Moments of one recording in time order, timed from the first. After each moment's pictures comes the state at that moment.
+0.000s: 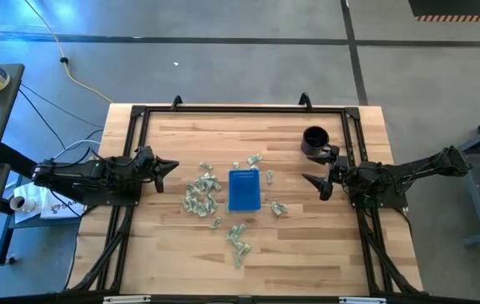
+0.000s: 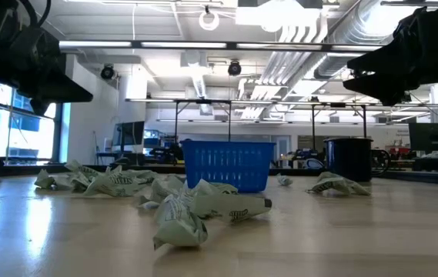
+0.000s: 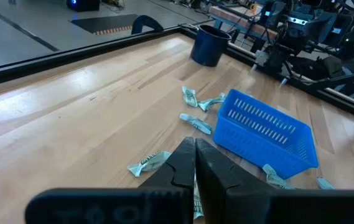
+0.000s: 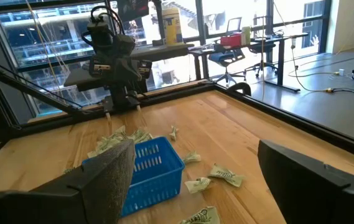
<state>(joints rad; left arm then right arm) -0.08 0.02 0.12 -0.38 -0.46 -0.42 0.18 0.35 0.02 0.32 0.48 0.17</state>
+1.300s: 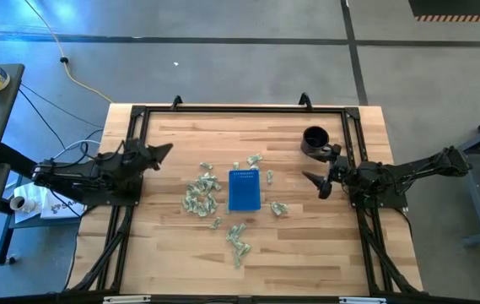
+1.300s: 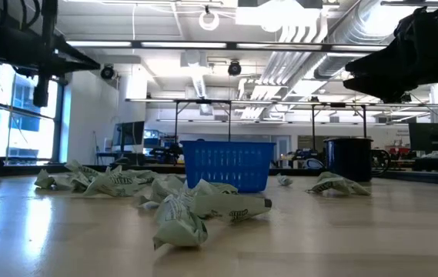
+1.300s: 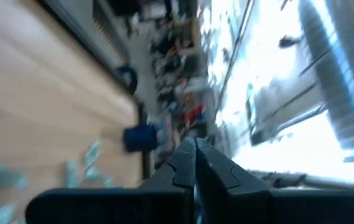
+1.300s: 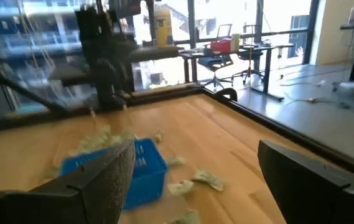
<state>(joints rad) -0.08 0.02 0.12 -0.05 -0.73 -1.39 0.18 0.35 0.02 0.34 0.52 0.14</state>
